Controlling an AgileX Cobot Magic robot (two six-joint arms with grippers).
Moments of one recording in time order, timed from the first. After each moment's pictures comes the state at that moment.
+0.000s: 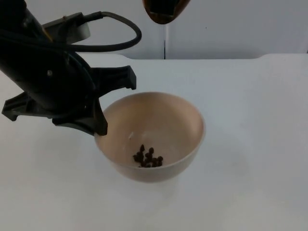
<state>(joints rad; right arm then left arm) 1.22 1.83 -1.67 -1.21 1.22 0.11 -0.45 1.58 -0.90 -0.32 0.61 -0.24</state>
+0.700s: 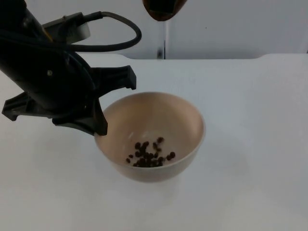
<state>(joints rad) 1.22 1.83 -1.67 -1.22 1.22 0.10 -0.45 1.58 -0.90 -0.32 0.61 -0.24</state>
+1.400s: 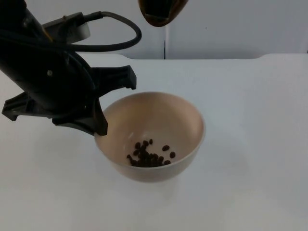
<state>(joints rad) 1.22 1.83 -1.67 -1.19 1.22 0.13 -0.45 1.58 -0.90 -0.32 0.61 -0.24</state>
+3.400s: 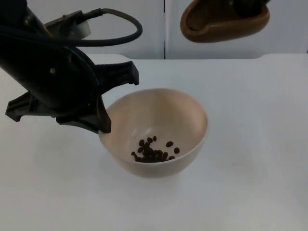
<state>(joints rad) 0.64 1.68 -1.67 0.03 1.21 -0.05 -0.45 1.58 -0.90 -0.35 0.59 -0.24</state>
